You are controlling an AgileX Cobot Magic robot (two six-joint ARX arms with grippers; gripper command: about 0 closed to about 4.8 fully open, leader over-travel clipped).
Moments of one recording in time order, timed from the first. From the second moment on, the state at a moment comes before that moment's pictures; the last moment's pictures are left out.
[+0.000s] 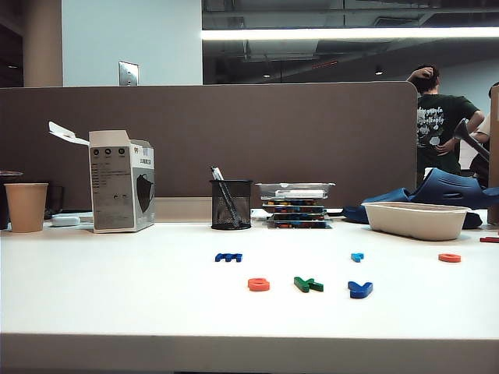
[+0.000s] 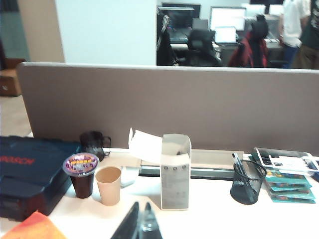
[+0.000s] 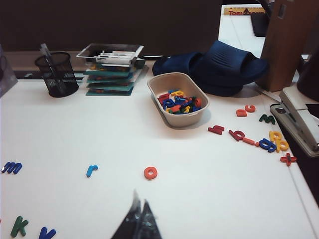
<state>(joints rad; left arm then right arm) -0.03 0.57 1.17 -0.55 -0.04 0.02 -0.21 0.13 0.62 -0.69 -0.30 0.01</state>
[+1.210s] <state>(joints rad) -0.04 0.00 0.30 -0.15 -0.03 -0.06 0.07 0.05 0.21 -0.08 -0.15 0.06</state>
